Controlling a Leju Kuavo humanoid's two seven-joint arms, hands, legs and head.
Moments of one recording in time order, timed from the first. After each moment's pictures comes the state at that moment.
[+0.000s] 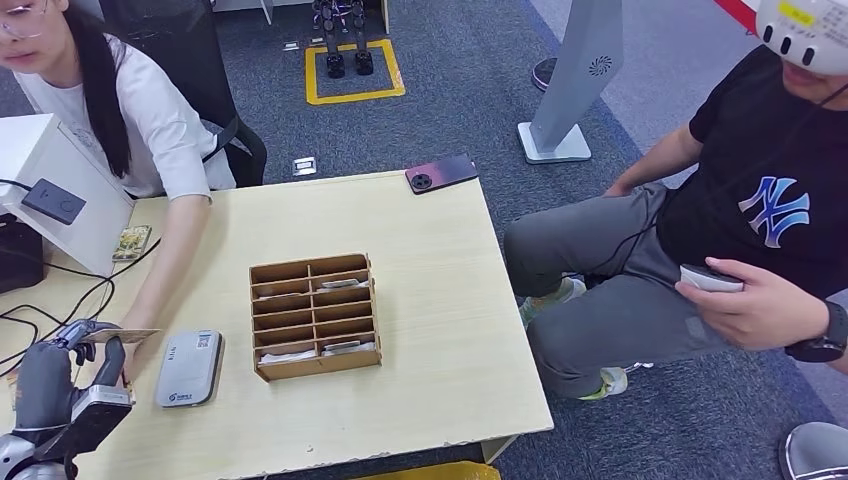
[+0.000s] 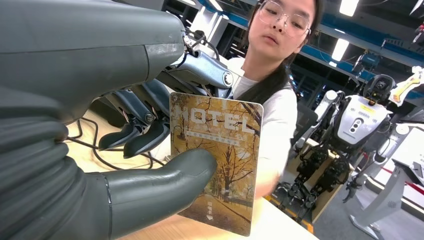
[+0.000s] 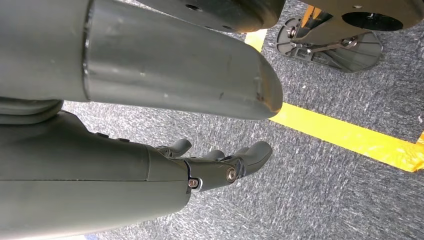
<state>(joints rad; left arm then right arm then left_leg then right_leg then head) -0.07 0.26 0.08 -1.35 -0.66 0.30 -0.57 -0.05 0.02 0.24 -0.17 0.34 -0.24 0.03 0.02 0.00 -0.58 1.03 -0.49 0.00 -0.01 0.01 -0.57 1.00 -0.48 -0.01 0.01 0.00</state>
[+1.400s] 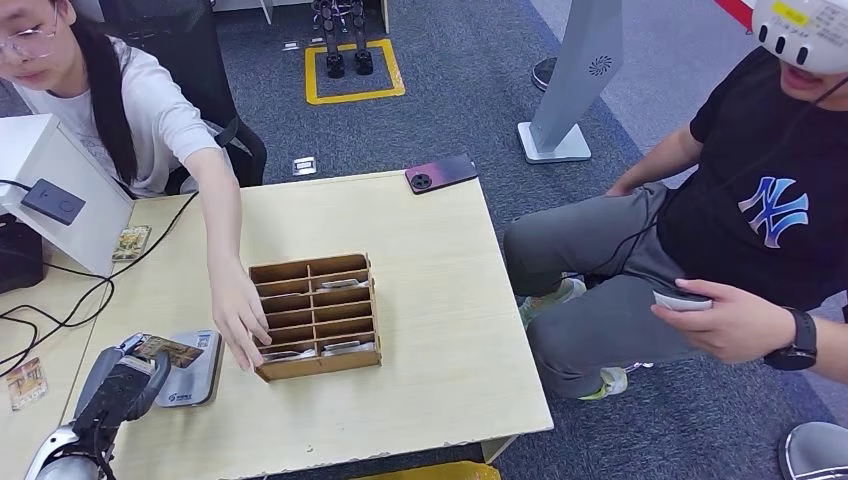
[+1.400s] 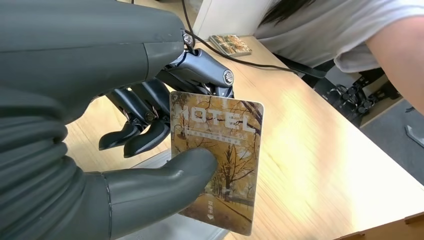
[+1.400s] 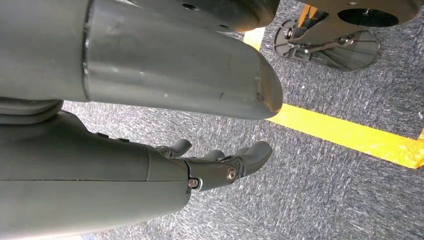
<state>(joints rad) -0.12 0.22 0.04 -1.20 -0.55 0.00 -0.35 -0.05 0.02 0.21 -0.17 0.33 -0.25 0.03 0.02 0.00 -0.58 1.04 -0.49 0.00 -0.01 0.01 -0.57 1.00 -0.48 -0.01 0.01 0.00</state>
